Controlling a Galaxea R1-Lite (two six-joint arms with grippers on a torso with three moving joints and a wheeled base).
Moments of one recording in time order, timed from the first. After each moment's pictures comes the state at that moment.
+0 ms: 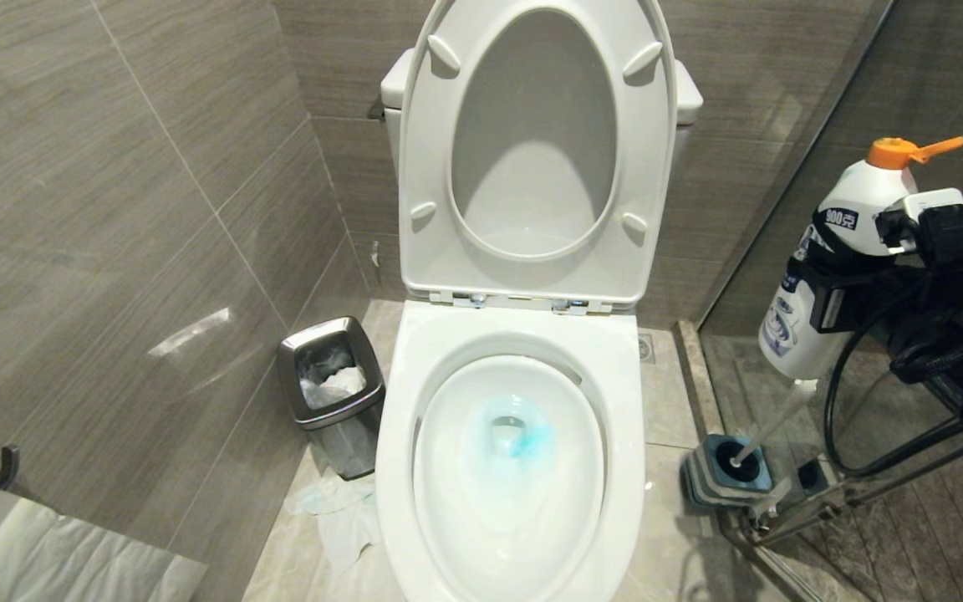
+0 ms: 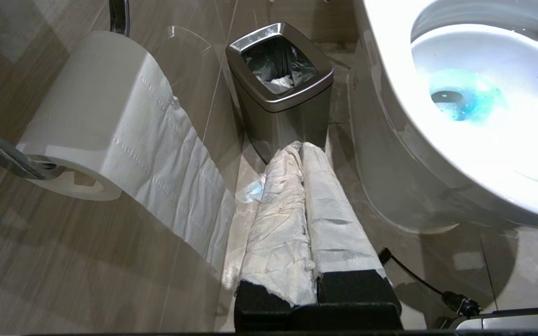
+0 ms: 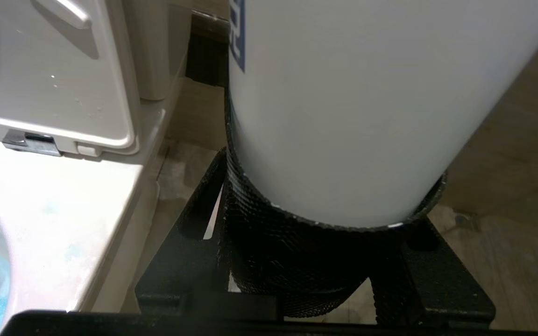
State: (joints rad) left arm 0.00 0.00 0.00 0.01 -0.01 0.08; right arm 0.09 1.66 -0.68 -1.06 -0.22 -0.21
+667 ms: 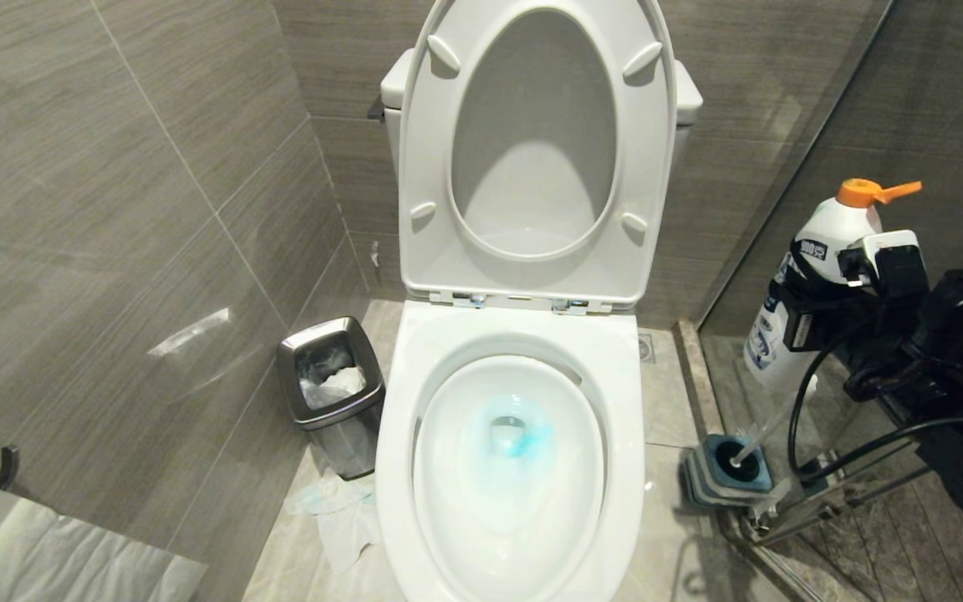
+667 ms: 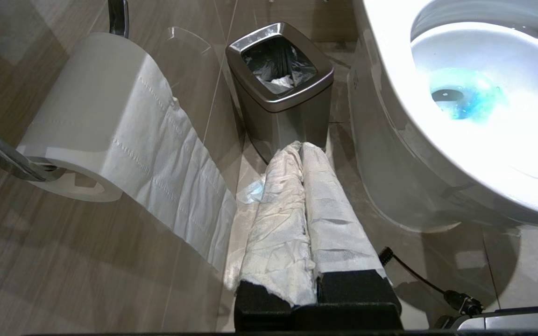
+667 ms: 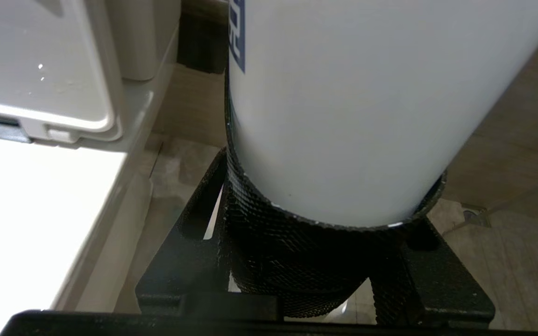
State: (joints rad) left arm 0.00 0.00 0.00 0.01 -0.02 0.09; right arm 0.07 1.84 -0.64 -1.29 -0.21 -0.20
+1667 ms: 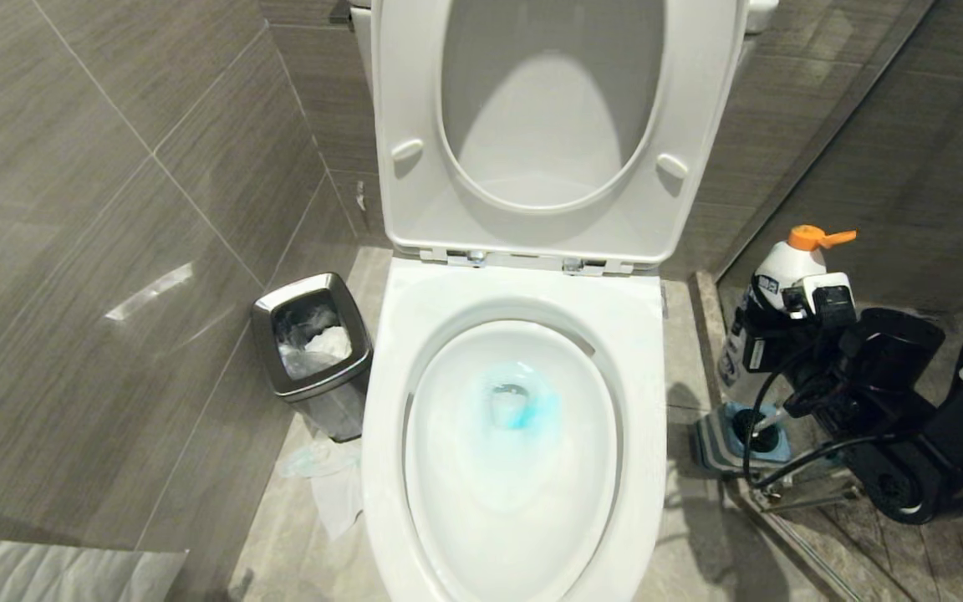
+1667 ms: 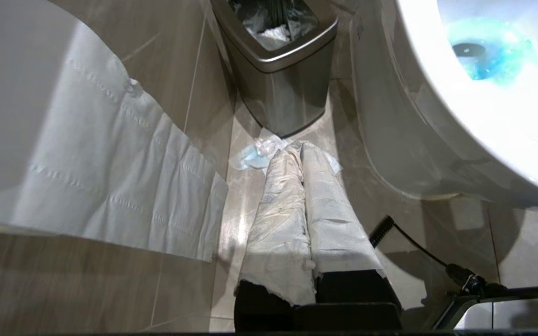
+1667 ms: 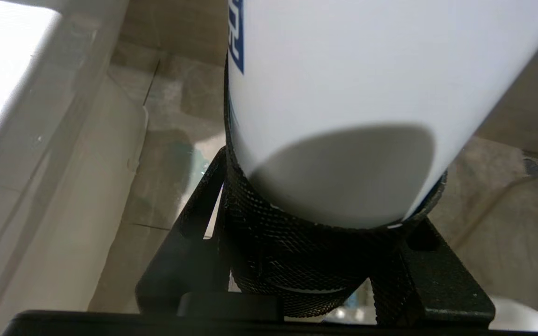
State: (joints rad) left arm 0.00 0.00 0.00 0.01 -0.02 0.09; right arm 0.07 2.09 -0.70 -1.45 -0.22 -0.18
